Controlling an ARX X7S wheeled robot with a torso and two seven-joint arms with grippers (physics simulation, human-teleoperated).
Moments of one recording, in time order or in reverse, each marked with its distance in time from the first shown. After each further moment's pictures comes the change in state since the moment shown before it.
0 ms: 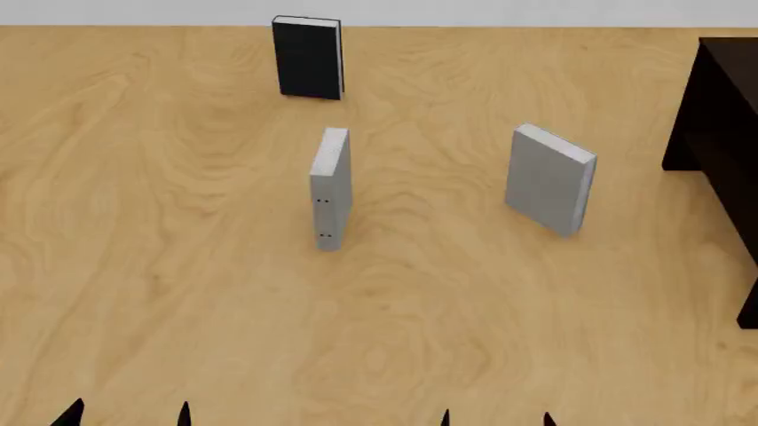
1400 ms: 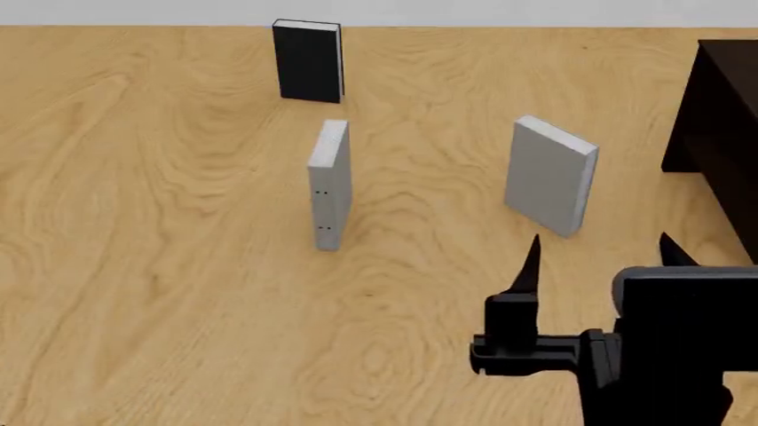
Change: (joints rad) left arm 0.278 -0.169 -0.028 0.636 -0.263 -0.346 -0.042; right arm 0.373 0.251 0.086 -0.703 0.246 0.998 0.089
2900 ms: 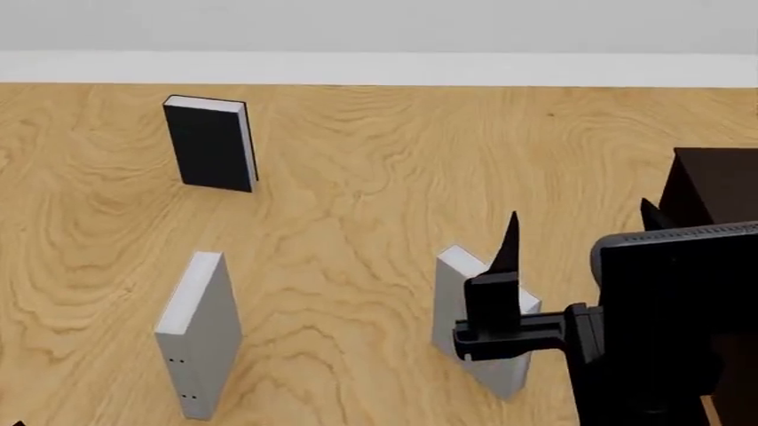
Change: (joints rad) left arm 0.001 -0.058 0.034 0.054 -0.088 -0.032 -0.031; right arm 0.095 0.055 -0.044 -0.046 0.058 0.106 0.002
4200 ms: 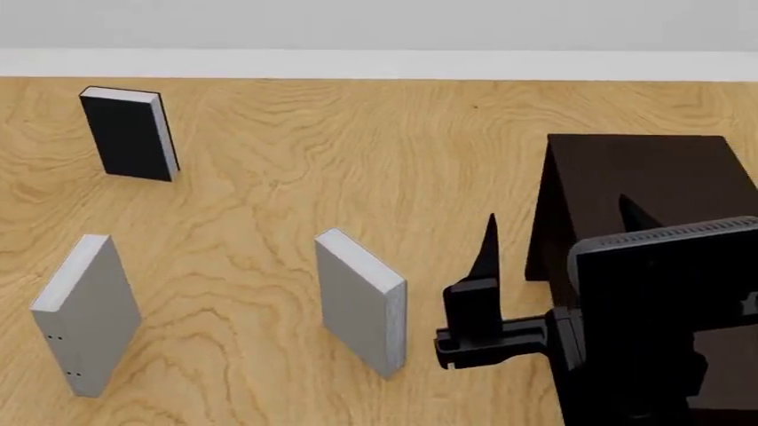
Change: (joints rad) left arm 0.028 -0.039 0.022 -0.026 -0.037 0.069 -0.031; right arm 0.006 0.021 -0.032 -0.032 0.035 0.011 0.012
